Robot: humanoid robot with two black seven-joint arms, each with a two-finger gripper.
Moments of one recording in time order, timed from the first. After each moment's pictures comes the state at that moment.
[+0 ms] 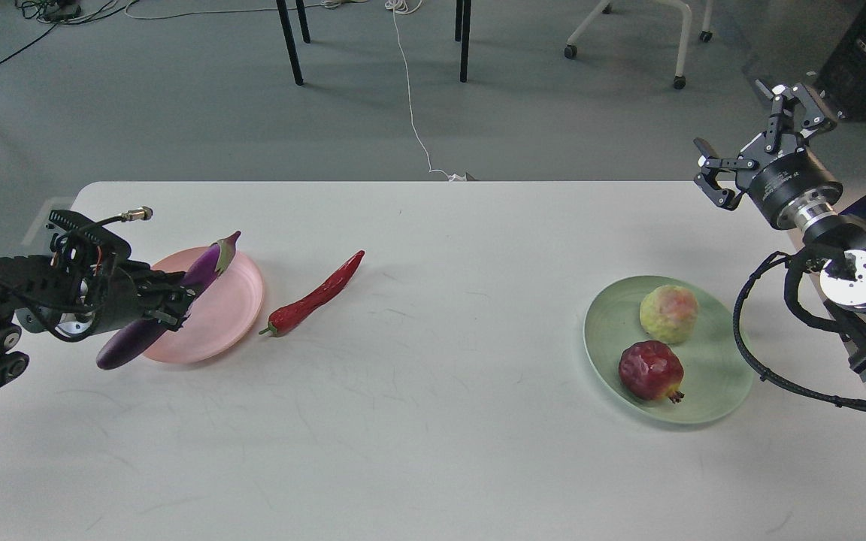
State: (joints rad) left arm -0.78 0.82 -0.27 -1.10 1.94 -0.19 -0.24; right arm 0.76 -0.47 0.70 0.64 0.06 0.40 0.24
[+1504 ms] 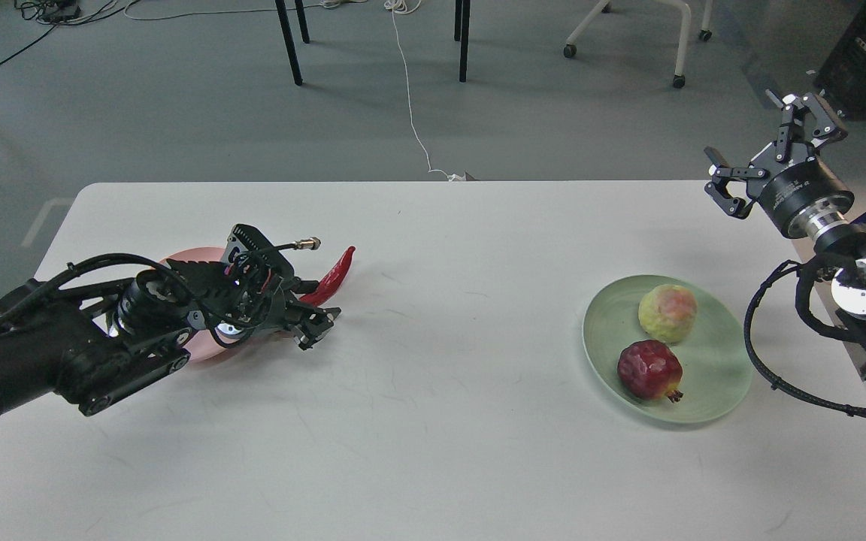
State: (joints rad) left arm -0.88 0.42 -0.14 -0.93 2.05 -0.19 -0.24; right arm 0.74 -0.49 0.70 0.64 0.06 0.41 0.24
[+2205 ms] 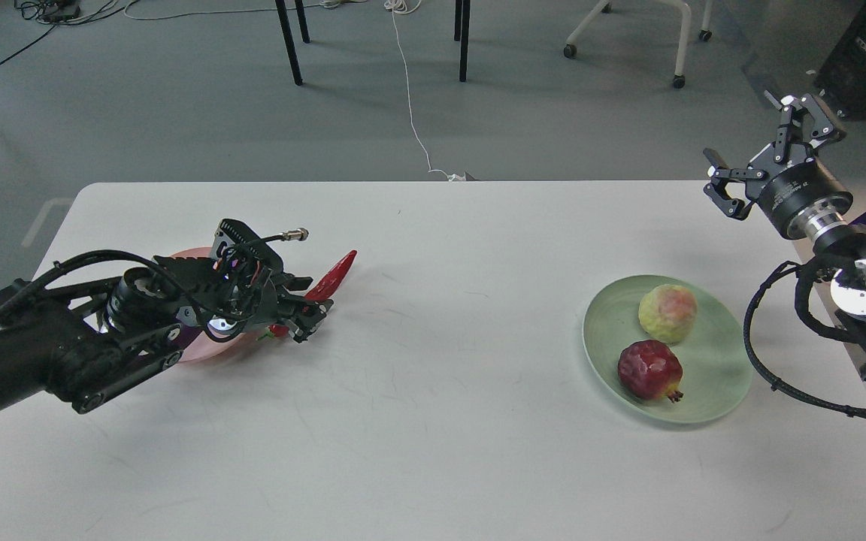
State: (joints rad) left arm -0.88 0.44 -0.16 -0.93 2.02 -0.18 -0.24; right arm 0.74 -0.49 0.69 0.64 0.06 0.41 0.24
